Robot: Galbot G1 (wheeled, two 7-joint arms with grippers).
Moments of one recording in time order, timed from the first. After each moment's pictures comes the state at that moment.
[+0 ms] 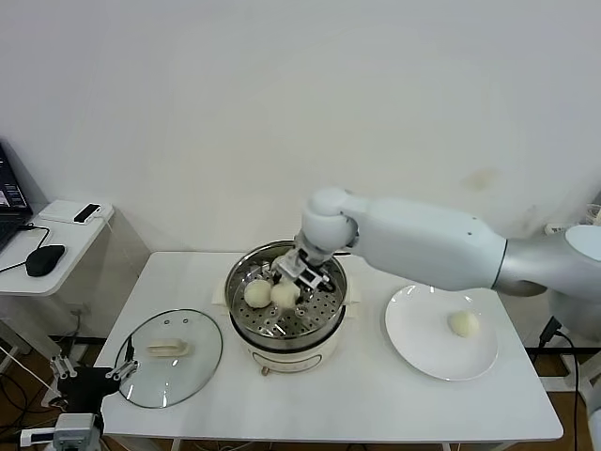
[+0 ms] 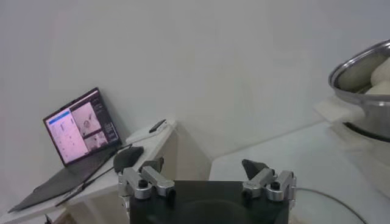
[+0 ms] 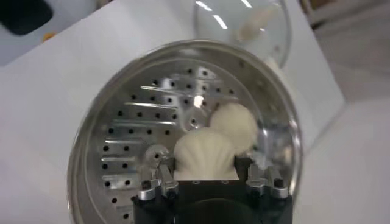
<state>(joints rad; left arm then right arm) 1.74 -1.36 -0.84 -2.28 0.11 0.30 -0.07 0.42 1.17 -1.14 1.45 -0.04 -0.05 -1.08</state>
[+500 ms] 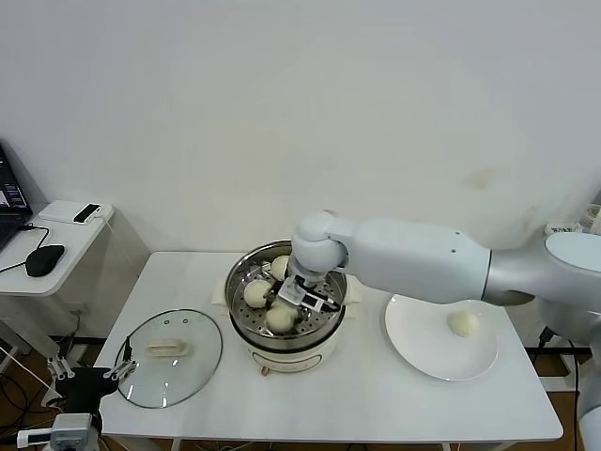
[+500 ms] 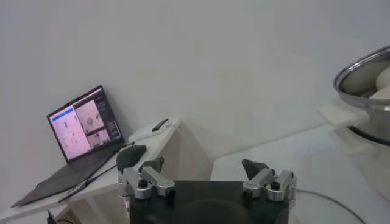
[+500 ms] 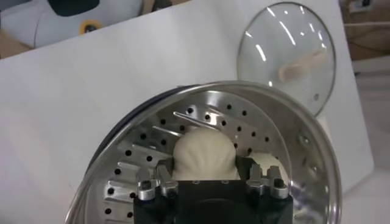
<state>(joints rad) 1.74 -1.37 -0.84 -2.28 0.10 0.30 -0.07 0.40 1.19 -1.18 1.47 -0.10 0.09 -1.07</state>
